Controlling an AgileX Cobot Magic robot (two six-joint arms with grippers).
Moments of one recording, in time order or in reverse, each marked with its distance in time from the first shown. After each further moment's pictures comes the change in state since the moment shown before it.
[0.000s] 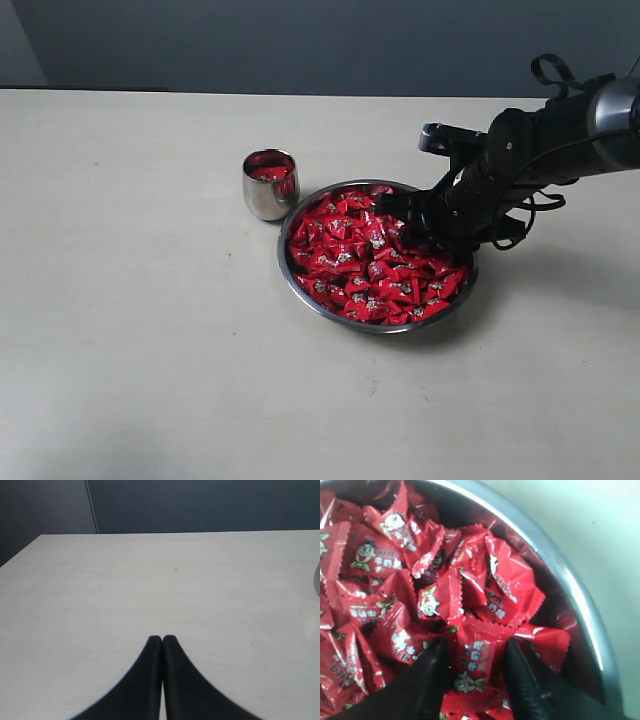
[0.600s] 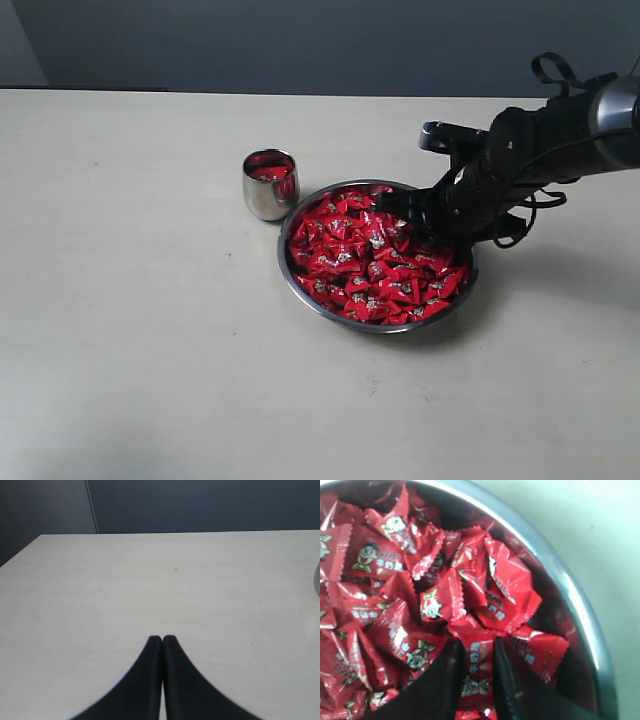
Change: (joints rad) left arm 0.000 0.000 0.000 0.000 0.000 0.000; right arm 0.000 -0.011 0.000 -0.010 0.001 0.003
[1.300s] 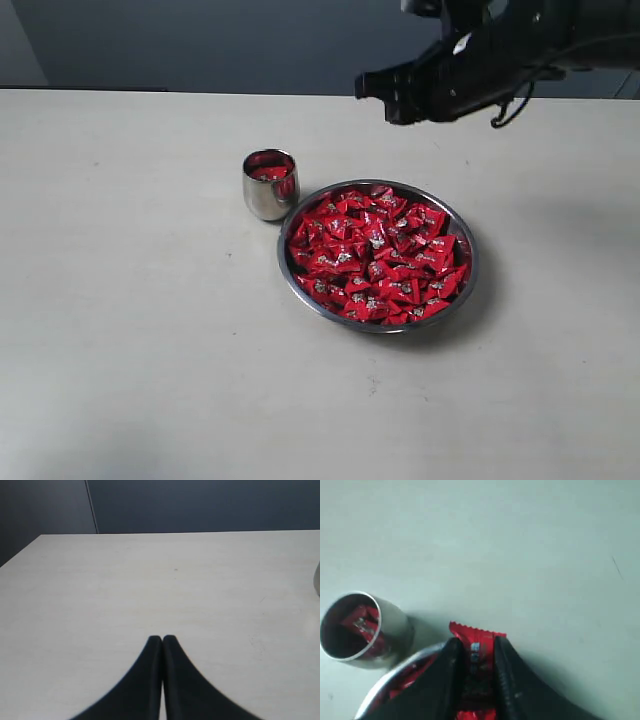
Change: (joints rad) left arm 0.000 0.000 0.000 0.000 0.000 0.000; right arm 0.006 -0.100 -0.287 0.055 0.053 -0.273
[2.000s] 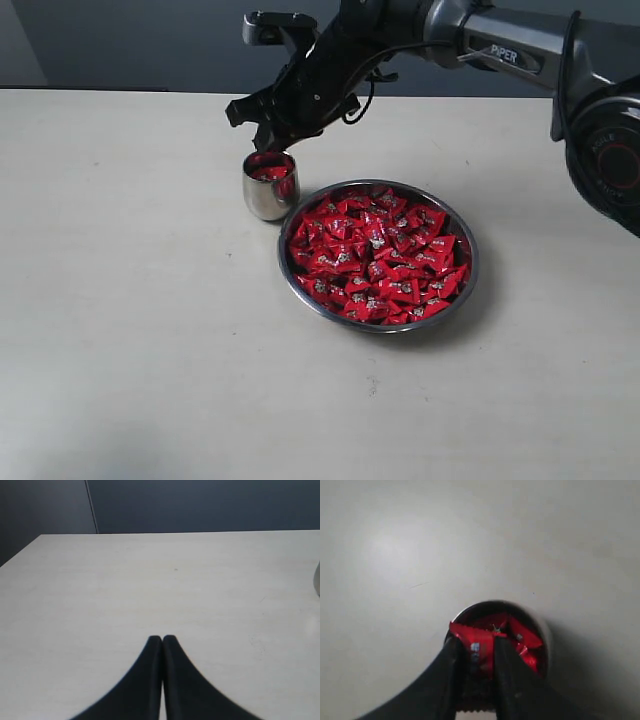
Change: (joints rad) left arm 0.000 0.000 0.000 0.000 0.000 0.000; right arm 0.145 0.475 -0.683 0.171 0.480 -0.207
